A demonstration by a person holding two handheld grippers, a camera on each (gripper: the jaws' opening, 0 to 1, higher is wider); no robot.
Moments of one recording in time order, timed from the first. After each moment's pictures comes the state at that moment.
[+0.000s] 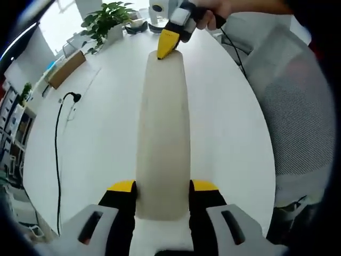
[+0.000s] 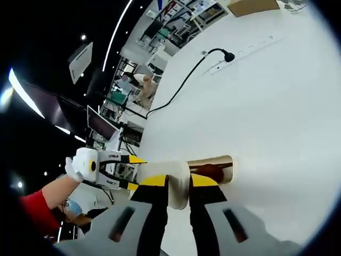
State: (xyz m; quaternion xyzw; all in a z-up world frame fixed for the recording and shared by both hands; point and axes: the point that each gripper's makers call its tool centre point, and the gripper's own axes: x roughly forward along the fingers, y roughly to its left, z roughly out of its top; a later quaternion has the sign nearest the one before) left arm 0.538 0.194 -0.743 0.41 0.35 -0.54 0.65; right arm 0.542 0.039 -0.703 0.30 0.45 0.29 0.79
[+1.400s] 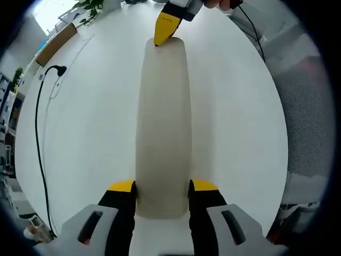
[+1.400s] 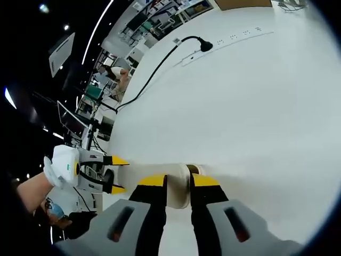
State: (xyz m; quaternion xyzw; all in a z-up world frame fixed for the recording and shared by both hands) left arm 0.548 0.193 -0.802 0.43 0.44 -0.50 0.60; right arm 0.568 0.024 -0.772 0.25 0.50 0.22 0.80
